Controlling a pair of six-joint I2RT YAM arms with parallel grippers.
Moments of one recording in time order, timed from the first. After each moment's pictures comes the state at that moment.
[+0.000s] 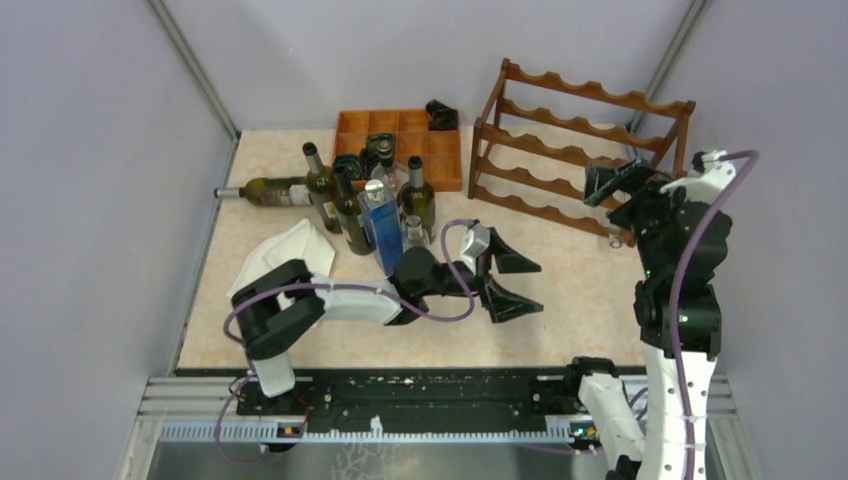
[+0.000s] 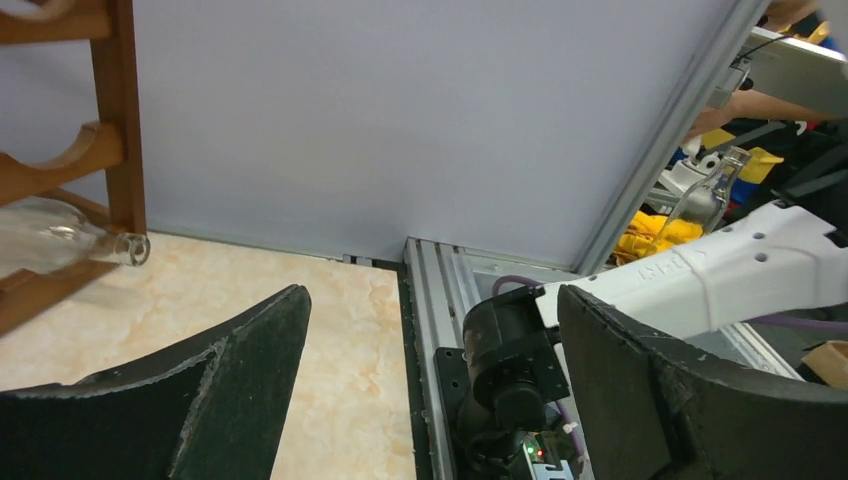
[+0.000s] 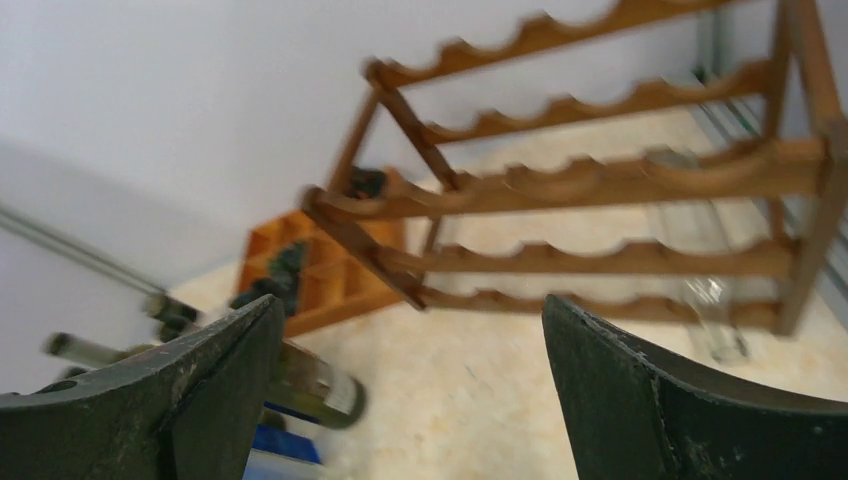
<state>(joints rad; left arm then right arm) -1.12 1.83 0.96 1.23 0.47 -0.48 -0.08 0.70 1.21 -0.51 -0.09 0.50</state>
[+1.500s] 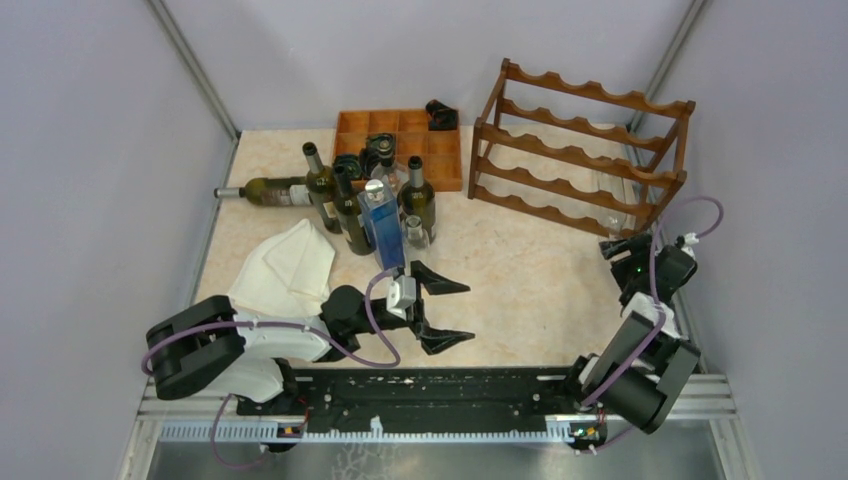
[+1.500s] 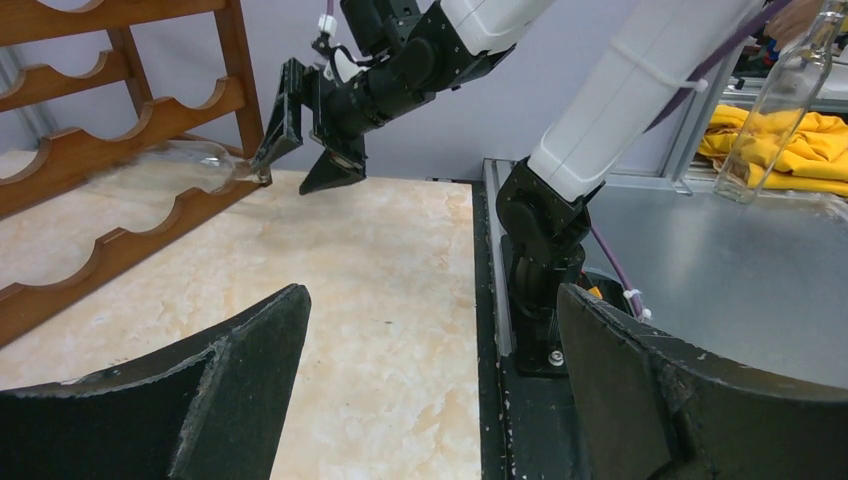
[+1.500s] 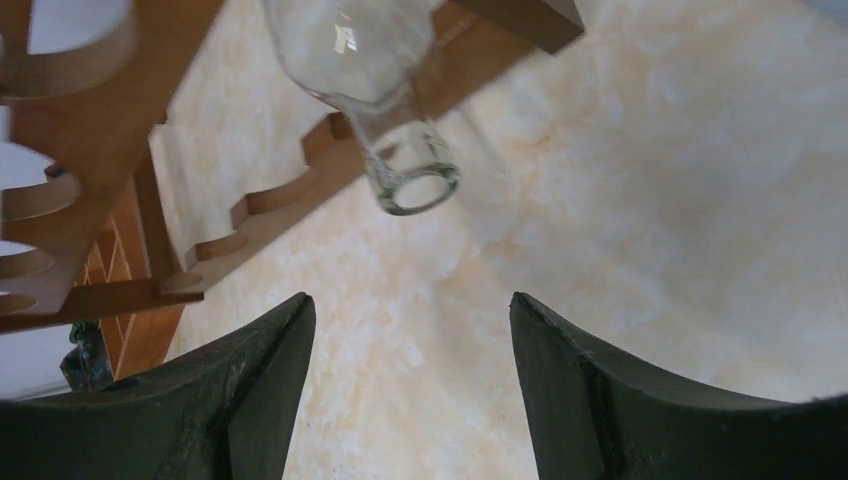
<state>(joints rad) -1.12 1.36 0.38 1.27 0.38 -0.15 -0.63 1.15 0.40 0.21 -0.41 0.65</state>
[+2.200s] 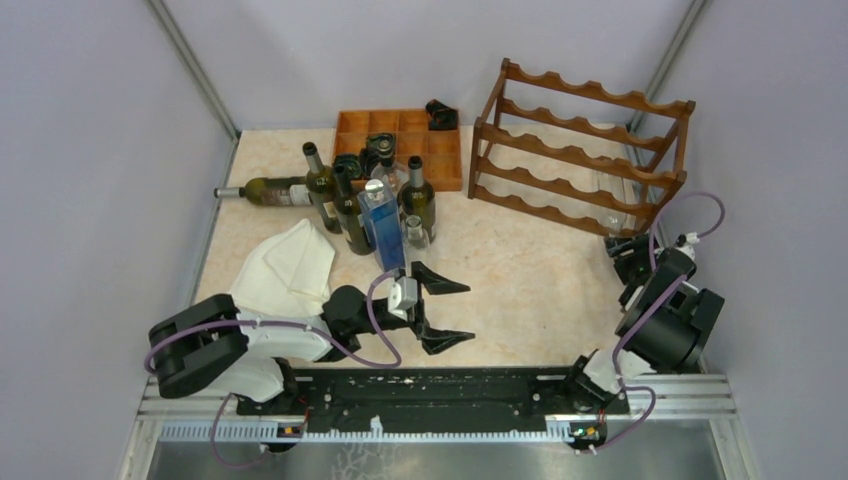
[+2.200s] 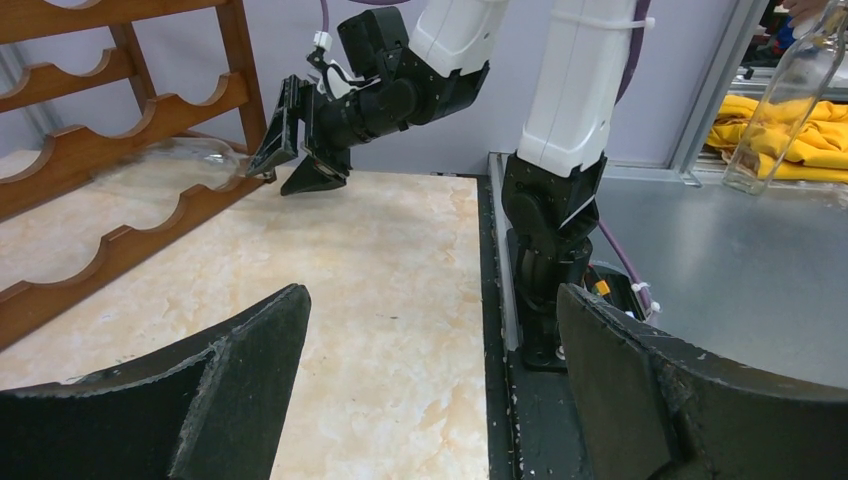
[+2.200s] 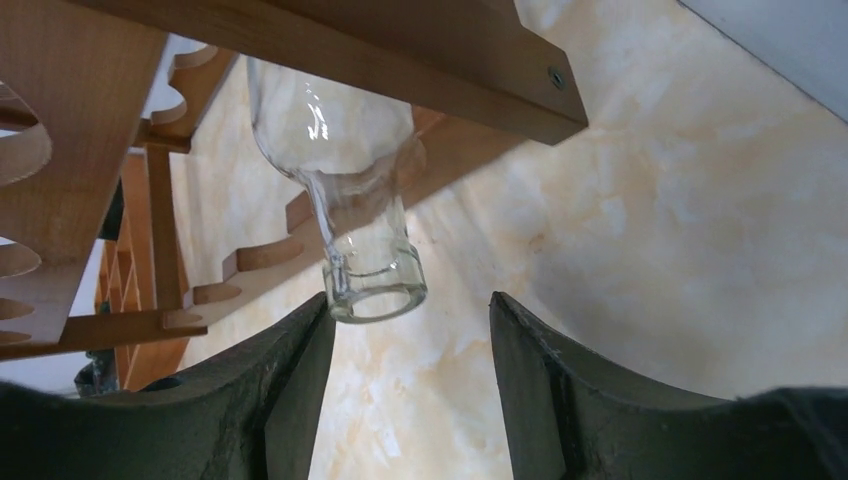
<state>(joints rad) -1.12 1.37 0.37 1.27 0.38 -0.13 -0.67 1.50 0.36 0.65 -0.48 0.70</state>
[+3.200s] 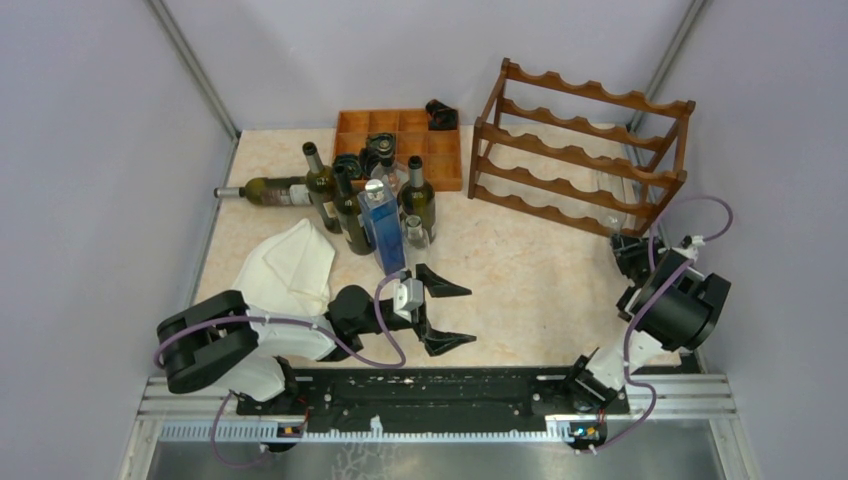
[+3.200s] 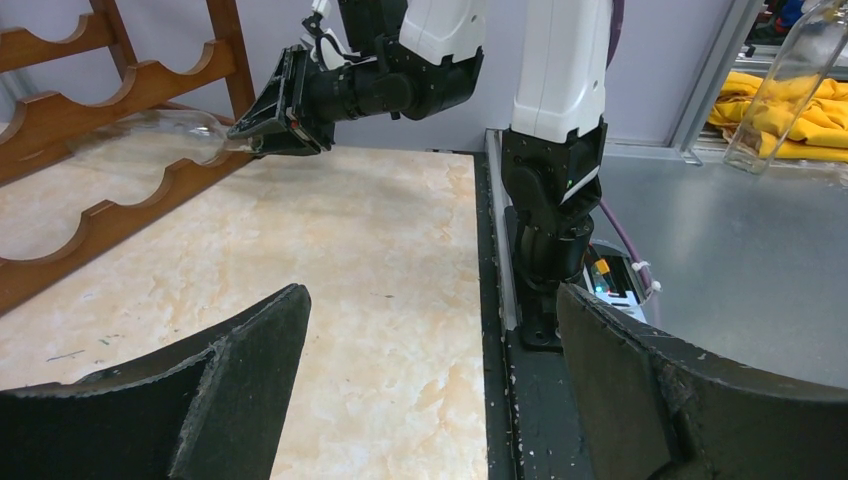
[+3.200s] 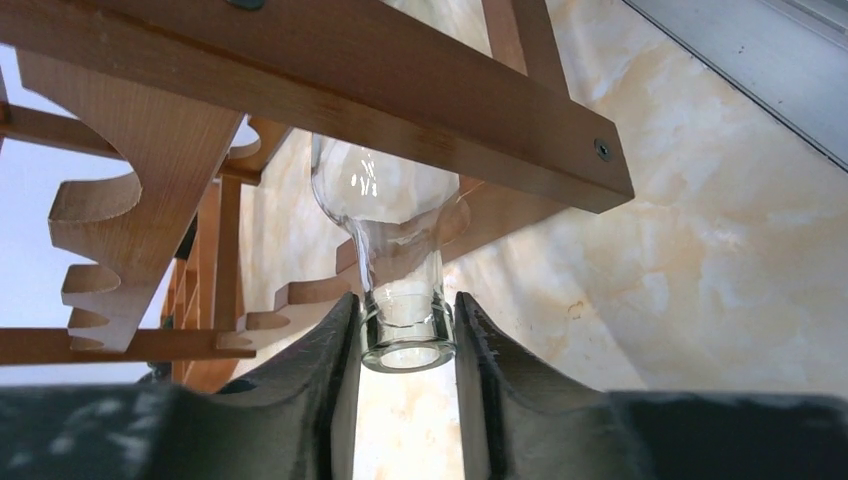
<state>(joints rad) -1.12 1.42 0.37 1.28 0.40 -0.12 -0.69 1.68 0.34 1.04 -0.54 0.82</state>
